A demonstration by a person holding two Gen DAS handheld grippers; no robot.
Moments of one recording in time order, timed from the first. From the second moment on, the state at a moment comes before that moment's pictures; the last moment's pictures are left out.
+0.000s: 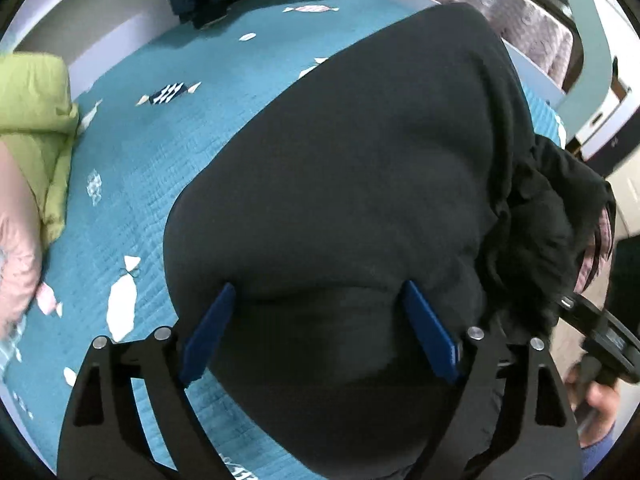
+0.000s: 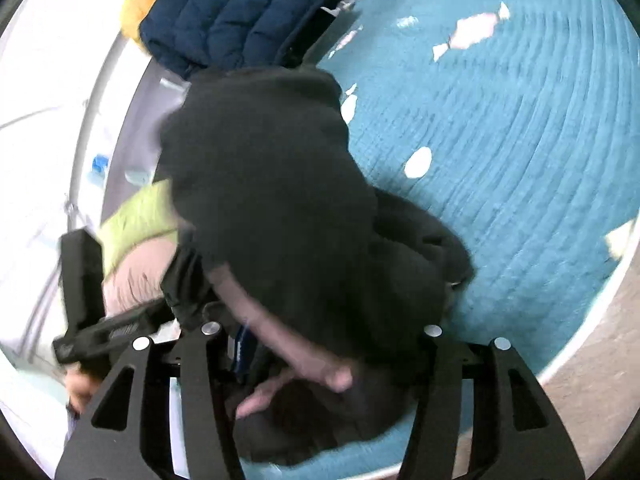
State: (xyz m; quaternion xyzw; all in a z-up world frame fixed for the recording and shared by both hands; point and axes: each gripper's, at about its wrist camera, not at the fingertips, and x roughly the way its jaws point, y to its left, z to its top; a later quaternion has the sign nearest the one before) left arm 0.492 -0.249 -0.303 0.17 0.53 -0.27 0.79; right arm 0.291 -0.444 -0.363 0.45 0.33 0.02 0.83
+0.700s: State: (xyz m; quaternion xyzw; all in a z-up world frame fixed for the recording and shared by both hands) left arm 0.481 -0.235 -0.223 0.07 0.46 -0.38 0.80; right arm 0.337 -0.431 -0.354 0.22 0.49 -0.03 0.85
